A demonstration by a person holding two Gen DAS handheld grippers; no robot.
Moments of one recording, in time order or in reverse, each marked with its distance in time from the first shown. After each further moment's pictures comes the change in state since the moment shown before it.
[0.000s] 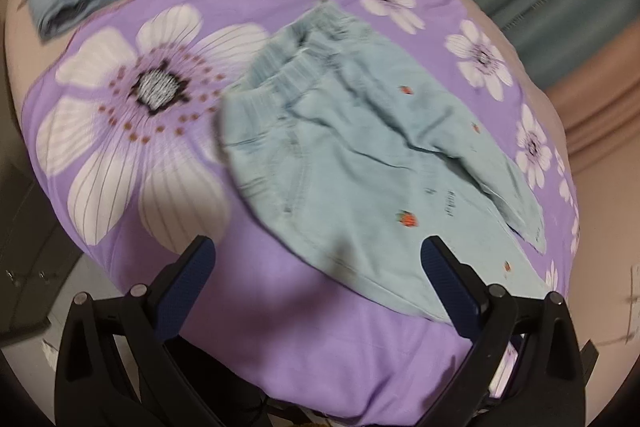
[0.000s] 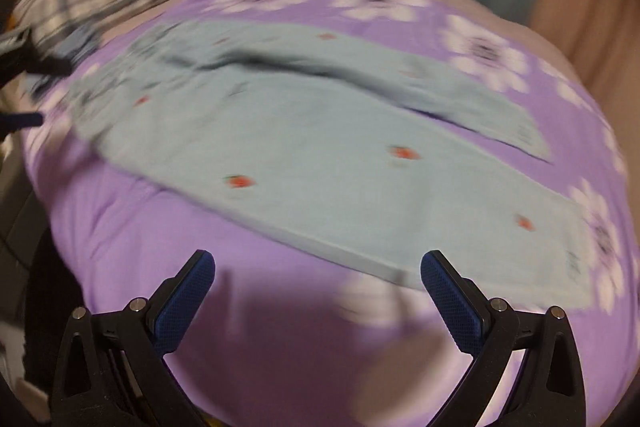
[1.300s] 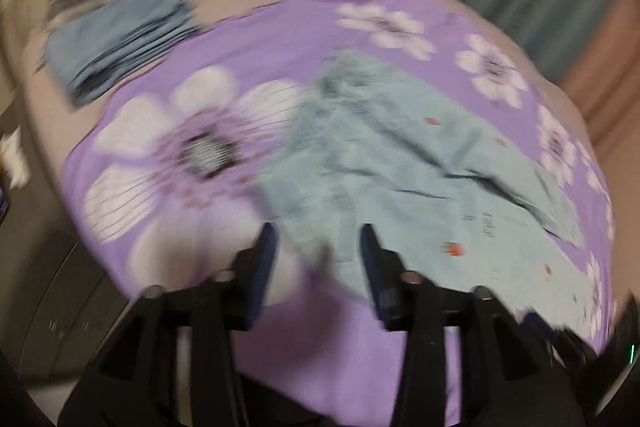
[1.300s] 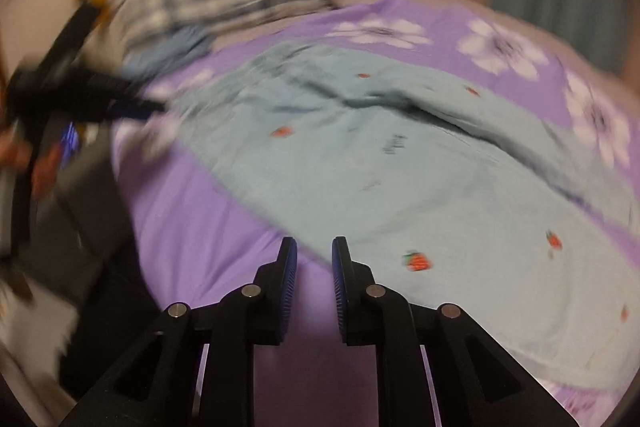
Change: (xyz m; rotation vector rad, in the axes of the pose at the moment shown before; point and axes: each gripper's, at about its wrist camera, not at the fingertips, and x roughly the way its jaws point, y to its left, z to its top) left arm -0.027 -0.005 0.009 0.197 -0.111 0.132; right arm 0.027 0.015 0.032 -0.045 -0.138 0.214
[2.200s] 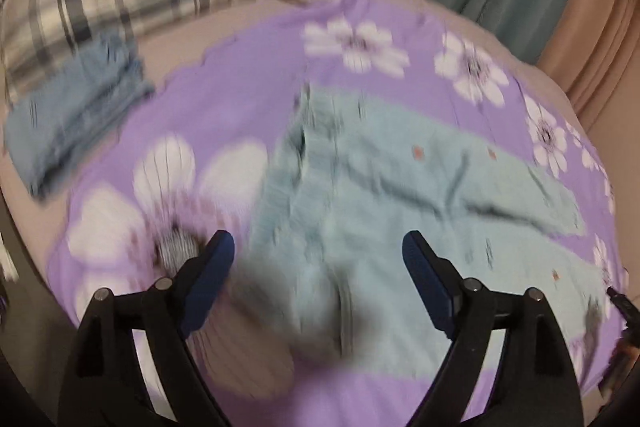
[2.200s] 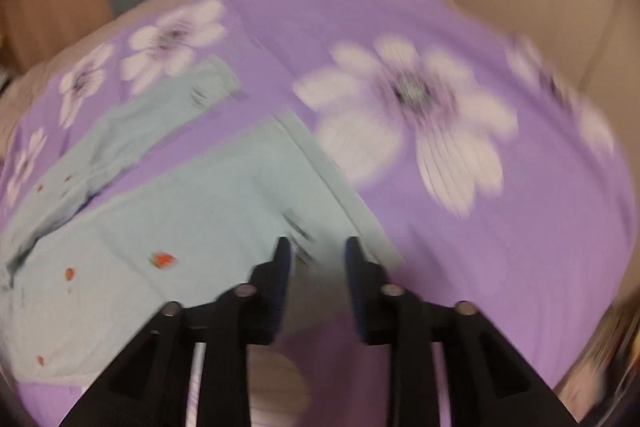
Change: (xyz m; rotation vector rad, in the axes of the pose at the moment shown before) left arm 0.018 -0.008 0.058 0.129 -0.058 -0.016; right arm -0.127 -0.228 -0.053 0.654 -0.043 -0.664
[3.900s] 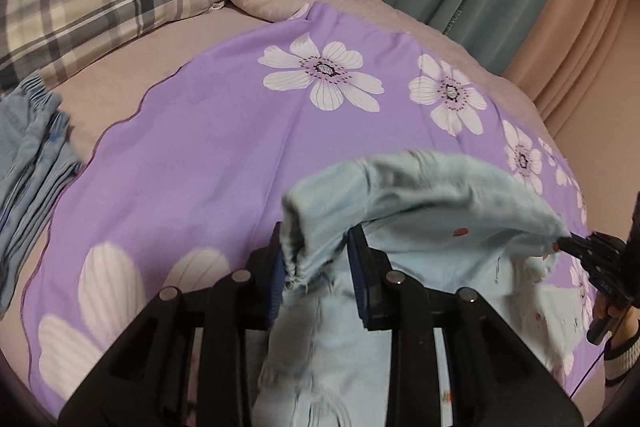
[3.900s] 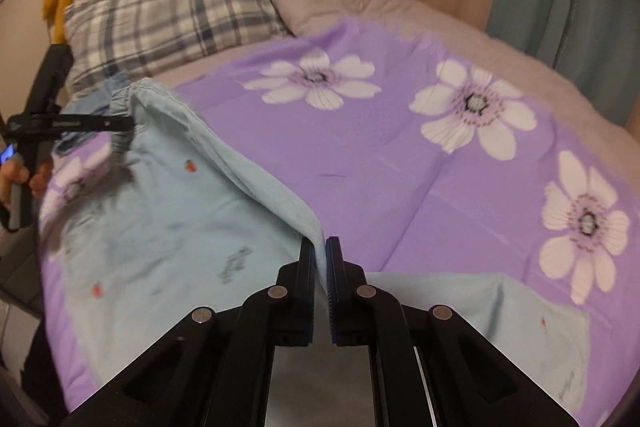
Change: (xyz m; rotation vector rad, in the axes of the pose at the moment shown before) left arm 0.049 0.023 0.066 0.036 0.009 -0.190; right arm -0.007 0.290 0.054 -0.885 -0.089 0.653
